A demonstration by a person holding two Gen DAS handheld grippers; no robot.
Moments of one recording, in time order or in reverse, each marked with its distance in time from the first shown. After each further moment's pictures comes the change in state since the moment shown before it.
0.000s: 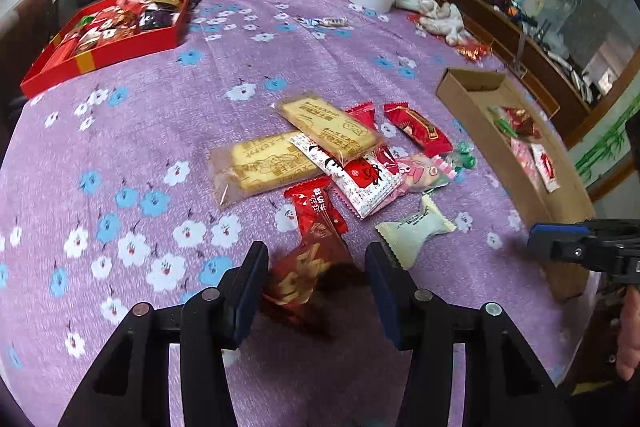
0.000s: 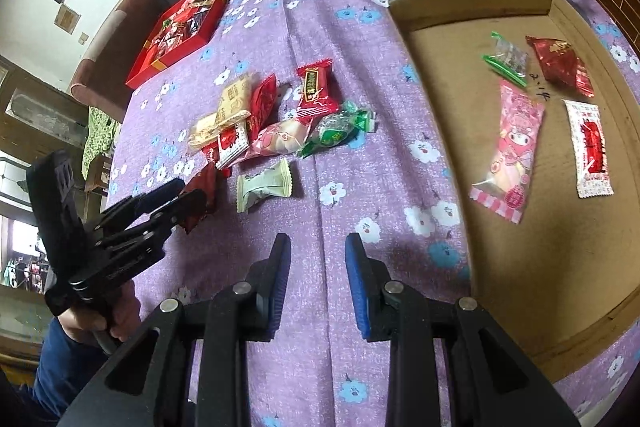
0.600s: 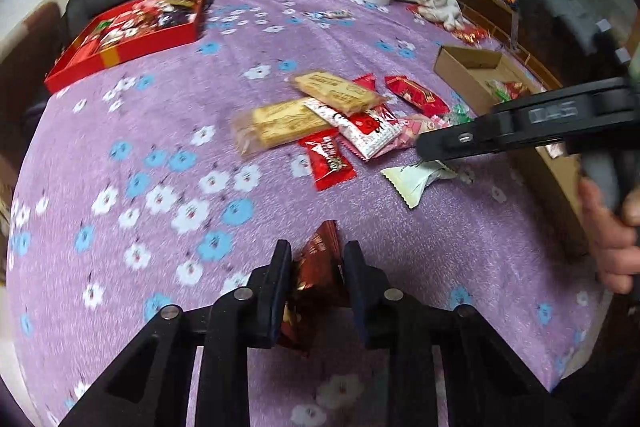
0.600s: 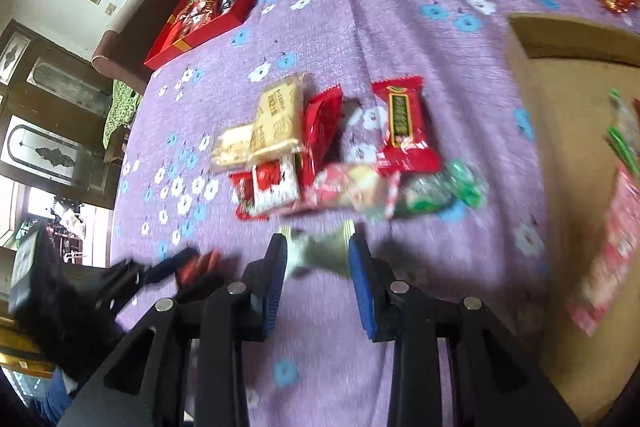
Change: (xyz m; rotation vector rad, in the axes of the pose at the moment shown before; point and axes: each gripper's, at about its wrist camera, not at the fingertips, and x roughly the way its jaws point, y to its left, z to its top) left arm -0.029 0.007 -0.043 0.009 -0.026 0.062; right arm 0.068 0.036 0.052 -0.102 0.078 0.095
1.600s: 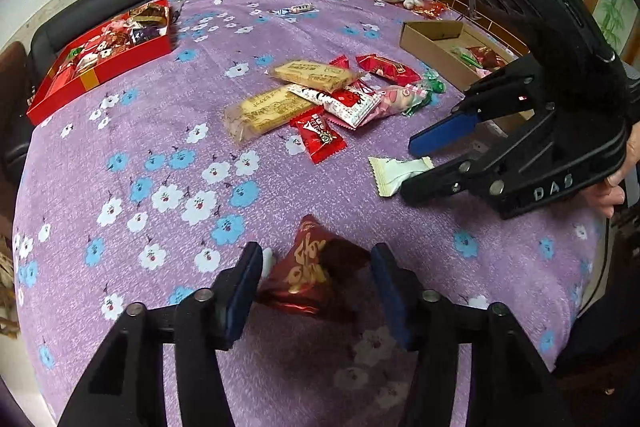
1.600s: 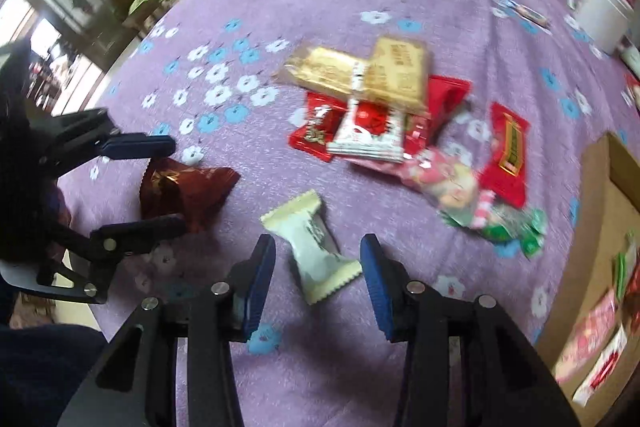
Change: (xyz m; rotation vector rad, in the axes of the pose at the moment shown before) left arm -0.007 0.005 -0.016 0.186 0.014 -0.062; right arm 0.027 0.065 -0.029 -0.531 0.133 -0.128
